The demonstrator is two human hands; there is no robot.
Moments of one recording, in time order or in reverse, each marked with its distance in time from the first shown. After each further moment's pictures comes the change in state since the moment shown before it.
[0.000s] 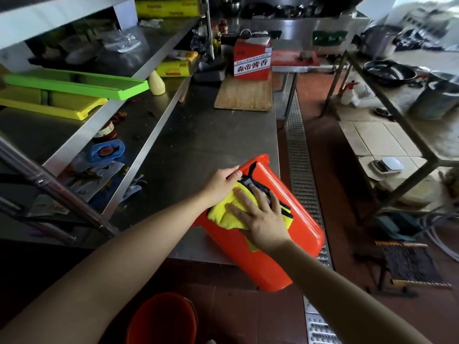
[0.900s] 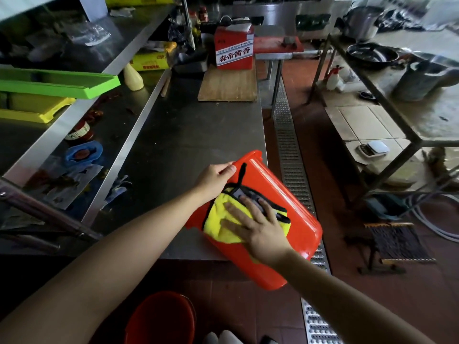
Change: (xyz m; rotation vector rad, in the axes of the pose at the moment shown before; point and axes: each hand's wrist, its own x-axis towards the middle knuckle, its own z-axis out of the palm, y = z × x) left_hand 0.033 -0.019 0.033 -0.179 -0.048 -0.003; right_hand -0.046 0.008 0.007 0.010 -0.025 -0.101
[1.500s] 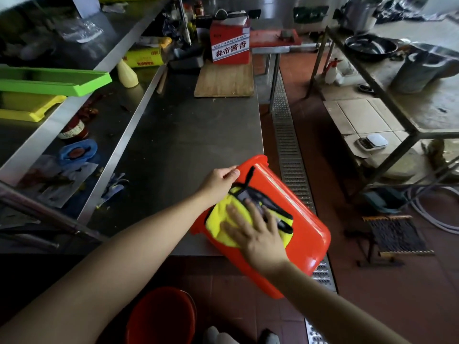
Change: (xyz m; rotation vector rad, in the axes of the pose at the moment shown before) left_hand -0.007 -0.003 0.031 0.034 -0.026 -0.030; right_hand -0.027 -0.020 0.007 0.011 0.020 0.142
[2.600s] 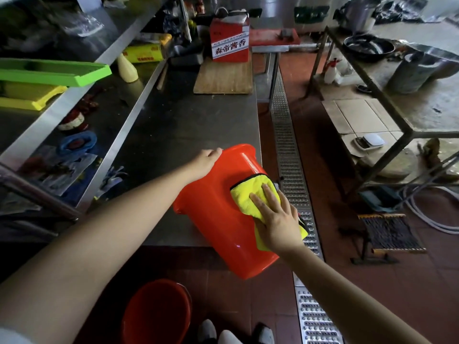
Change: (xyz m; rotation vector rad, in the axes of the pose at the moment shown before) left_hand -0.005 0.038 -0.041 0.177 -0.028 -0.172; right_hand -0.022 0.047 -0.010 0.277 -0.079 0.428
